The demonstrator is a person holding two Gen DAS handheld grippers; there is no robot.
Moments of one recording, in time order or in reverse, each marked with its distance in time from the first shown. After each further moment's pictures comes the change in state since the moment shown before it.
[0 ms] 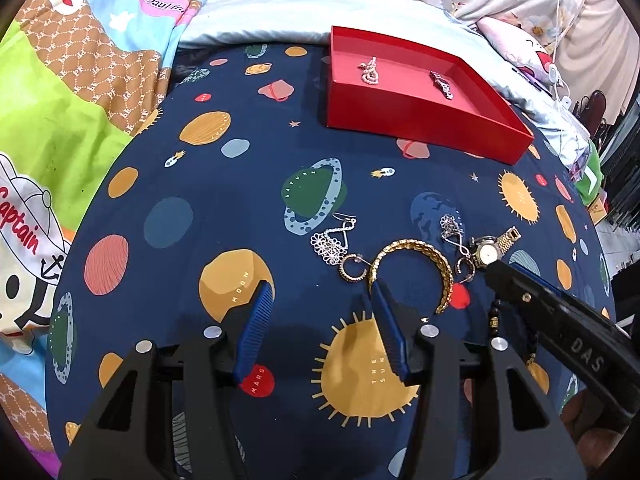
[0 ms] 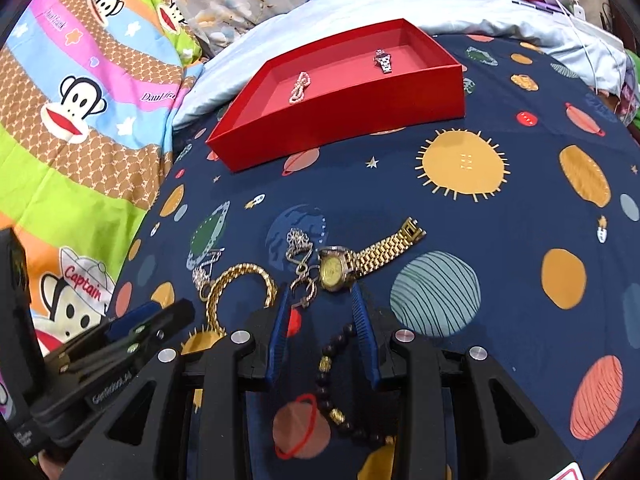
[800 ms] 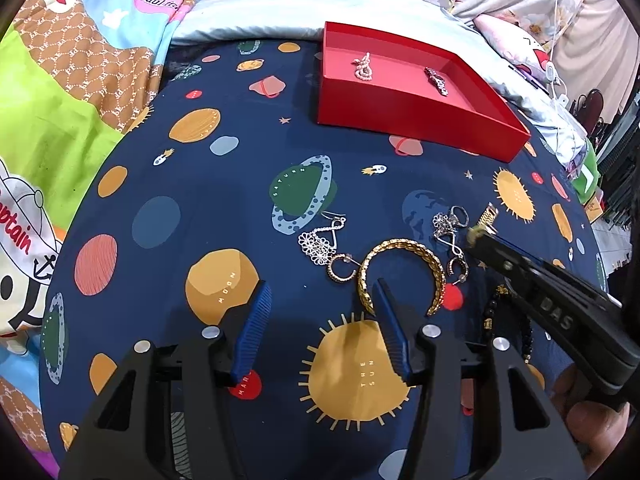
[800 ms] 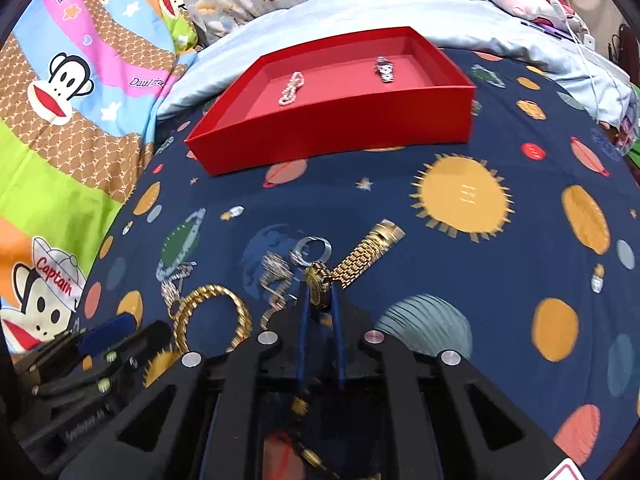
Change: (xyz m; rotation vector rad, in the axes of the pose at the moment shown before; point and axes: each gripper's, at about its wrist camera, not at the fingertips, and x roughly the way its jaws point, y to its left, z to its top) left arm 0.004 -0.005 0.001 0.004 0.015 -0.021; right arm 0.009 -0.001 0.013 -0.083 0.004 -0.098
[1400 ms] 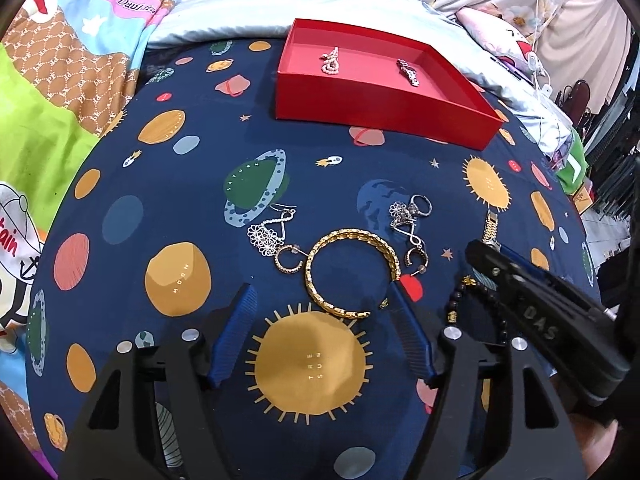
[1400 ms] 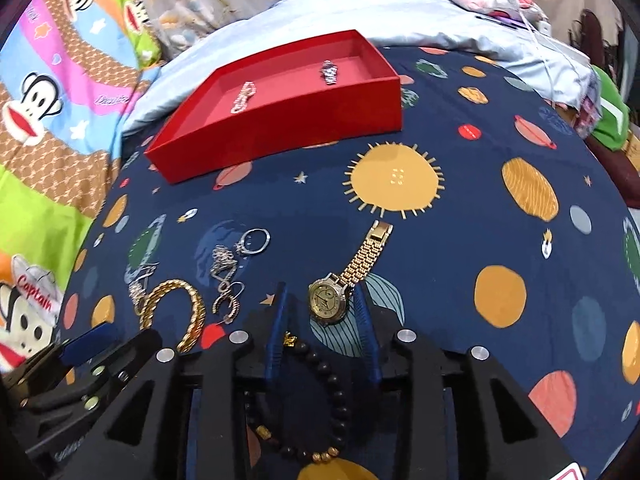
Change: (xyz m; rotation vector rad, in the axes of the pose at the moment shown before) left arm -0.001 -0.026 -0.004 0.027 0.008 -0.037; right arm -0.009 -0.015 -0.013 0.084 -0.046 -0.116
